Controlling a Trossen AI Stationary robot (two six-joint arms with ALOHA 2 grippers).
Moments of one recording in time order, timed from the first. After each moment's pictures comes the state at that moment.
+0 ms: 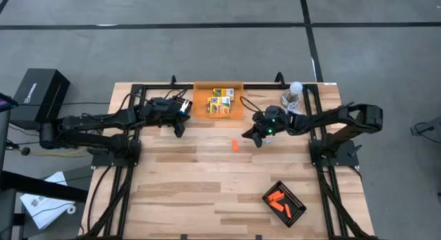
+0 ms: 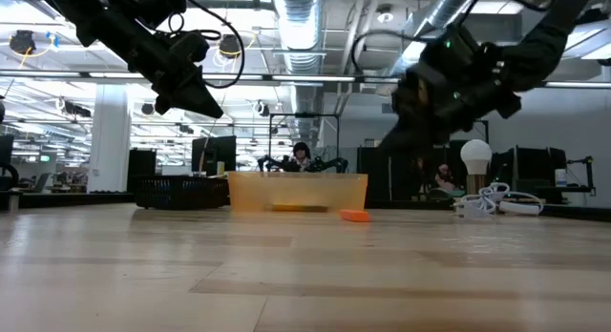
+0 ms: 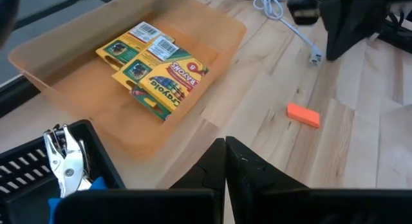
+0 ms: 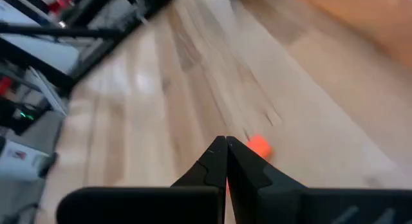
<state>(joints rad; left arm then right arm) 0.35 0.99 0.56 -0.15 -0.08 -0.25 -0.30 1.46 0.47 0.47 -0.34 0.50</state>
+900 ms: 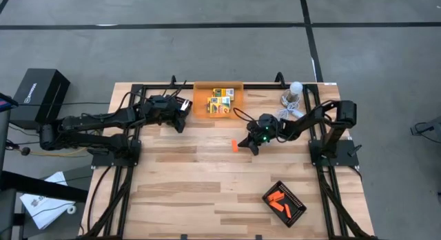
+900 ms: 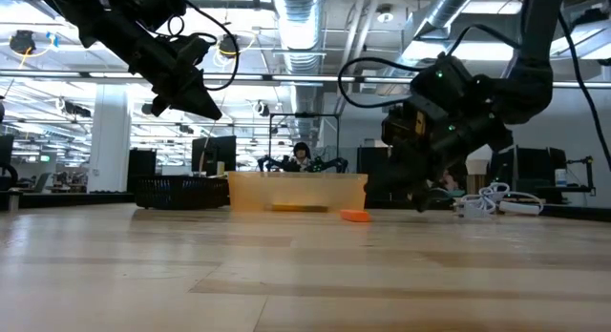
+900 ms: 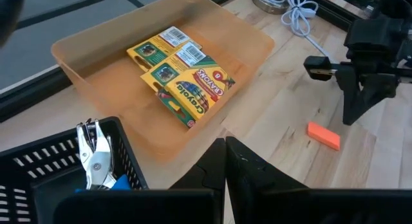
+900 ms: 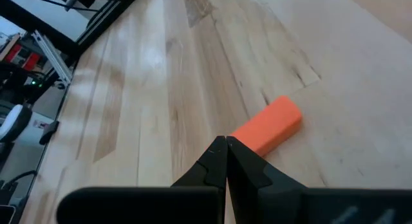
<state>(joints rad) 0.39 0.99 0.56 -0.14 -0.13 -0.32 -0.25 1.76 0.45 0.77 -0.42 0.50</state>
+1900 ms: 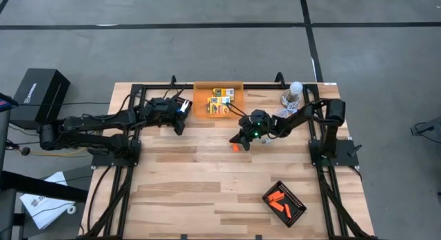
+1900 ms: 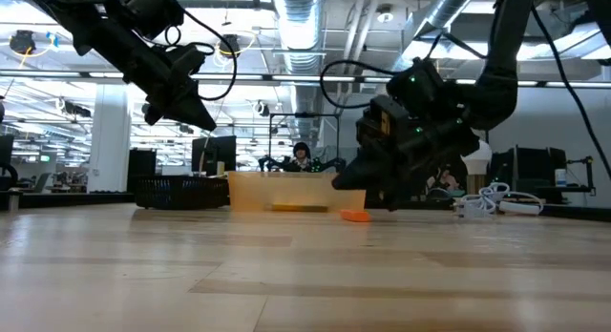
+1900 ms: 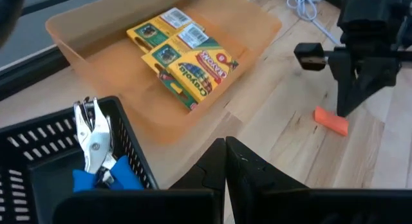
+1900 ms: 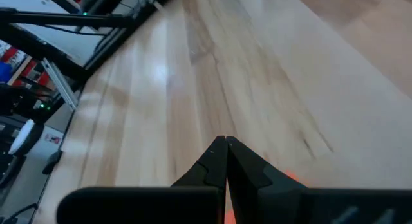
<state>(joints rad) 0.39 0.99 0.51 -0.12 -0.12 -0.33 -0.27 1.88 0.60 0.81 -0.44 0.53</state>
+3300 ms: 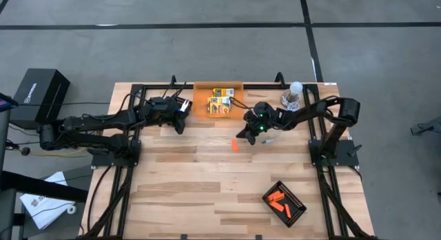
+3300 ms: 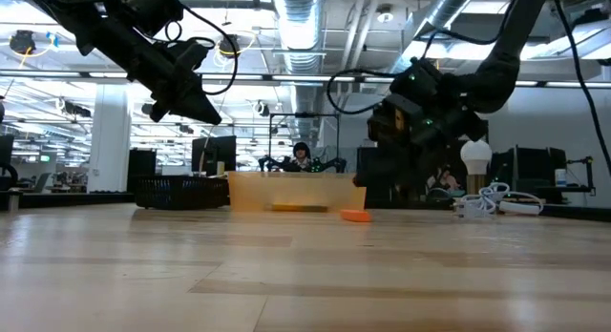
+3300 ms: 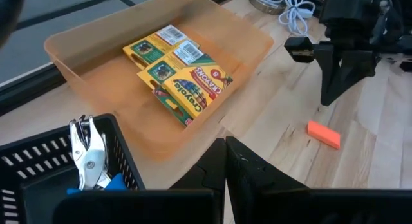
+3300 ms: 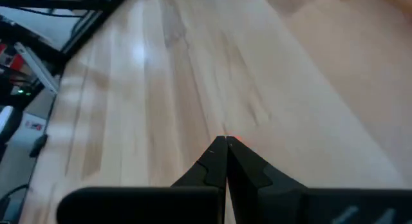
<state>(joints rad) 0.39 0.99 0.51 -0.07 -0.12 -0.32 -0.37 1.73 0.60 0.49 -0.51 0.41</state>
